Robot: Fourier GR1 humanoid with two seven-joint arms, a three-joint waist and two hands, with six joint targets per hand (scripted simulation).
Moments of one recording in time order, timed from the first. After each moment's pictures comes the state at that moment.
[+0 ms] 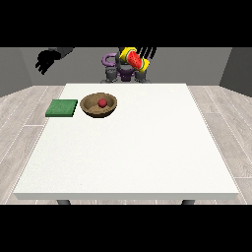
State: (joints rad) left arm -0.93 0.11 -0.35 -0.90 -0.84 0.29 0.40; right arm -0.26 -0.40 -0.42 -1.05 -0.36 0.27 -0.04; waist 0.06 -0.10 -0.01
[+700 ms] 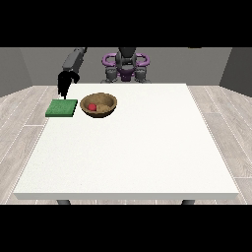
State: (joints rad) left arm -0.89 0.28 0.23 -1.11 -0.04 -0.09 0.16; right arm -0.24 -0.28 -0.41 -1.01 -0.32 0.15 -0.14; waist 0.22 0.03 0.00
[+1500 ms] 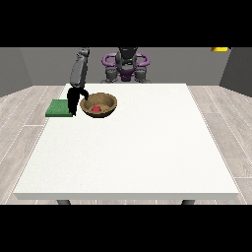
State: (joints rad) left arm -0.81 0.50 0.39 -1.21 0.20 -0.32 0.19; right arm -0.40 -0.25 -0.40 -0.69 -0.29 0.17 -0.38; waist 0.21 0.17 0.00
